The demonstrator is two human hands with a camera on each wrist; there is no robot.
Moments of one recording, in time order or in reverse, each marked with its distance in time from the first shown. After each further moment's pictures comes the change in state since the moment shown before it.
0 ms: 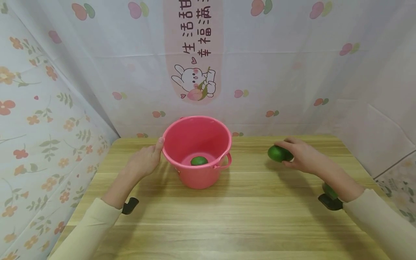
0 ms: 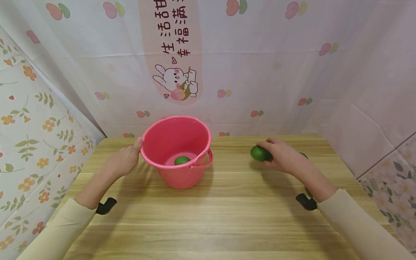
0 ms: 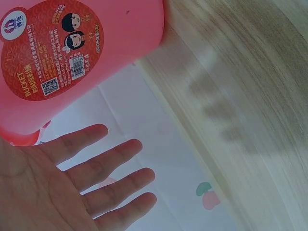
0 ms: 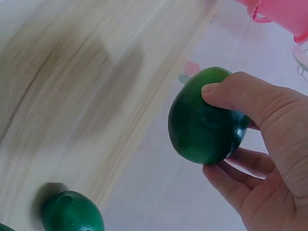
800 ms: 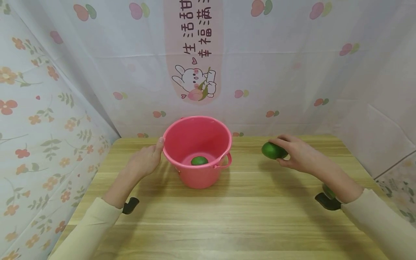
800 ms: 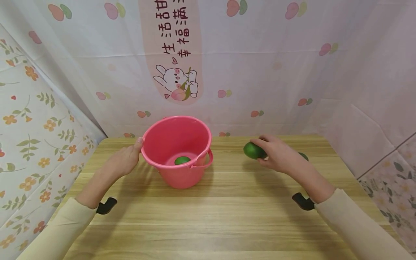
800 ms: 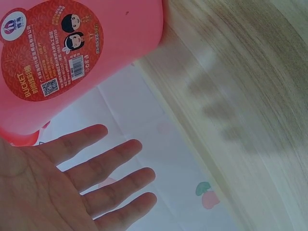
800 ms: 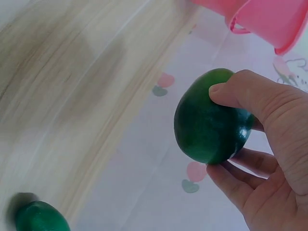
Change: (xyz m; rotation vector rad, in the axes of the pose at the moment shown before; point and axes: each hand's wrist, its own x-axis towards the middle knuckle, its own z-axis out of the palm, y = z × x) left_hand -0.001 0.002 -0.001 0.010 -0.017 -0.027; right_hand 0.011 -0.021 -0.013 -0.031 0.137 -0.124
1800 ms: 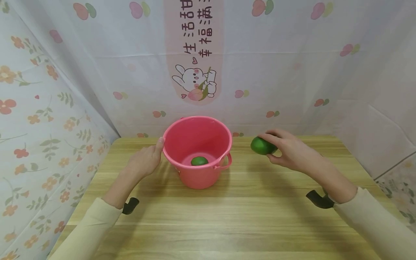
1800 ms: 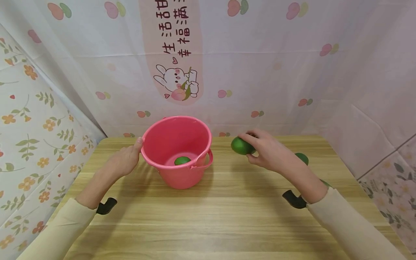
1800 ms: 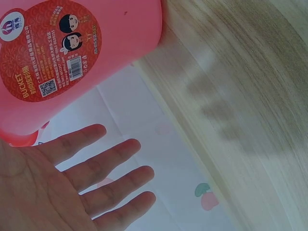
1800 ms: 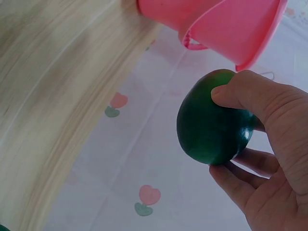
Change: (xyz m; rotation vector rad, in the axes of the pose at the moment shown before) left_hand 0.001 -0.002 0.001 0.002 0.000 0.011; right_hand 0.029 -0.031 -0.016 0.008 0.039 -0.041
